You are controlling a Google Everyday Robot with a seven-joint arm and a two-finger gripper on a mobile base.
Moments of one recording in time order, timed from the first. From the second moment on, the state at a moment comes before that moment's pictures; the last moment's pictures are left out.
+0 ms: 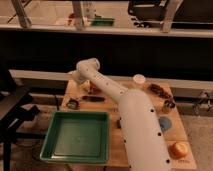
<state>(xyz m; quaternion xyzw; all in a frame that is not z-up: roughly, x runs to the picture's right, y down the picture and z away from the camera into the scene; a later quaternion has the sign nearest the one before) -0.212 -0.055 0.972 -0.07 -0.28 -0.29 0.91</state>
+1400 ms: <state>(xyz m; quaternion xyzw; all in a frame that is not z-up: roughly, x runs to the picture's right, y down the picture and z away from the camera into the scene) -0.174 -0.058 1.014 -0.17 -0.19 -0.23 0.94</state>
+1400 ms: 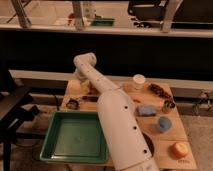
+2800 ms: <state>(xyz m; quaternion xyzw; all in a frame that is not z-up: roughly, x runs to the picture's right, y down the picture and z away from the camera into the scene) -0.165 -0.043 1.029 -0.18 -0.13 -0.26 0.94</state>
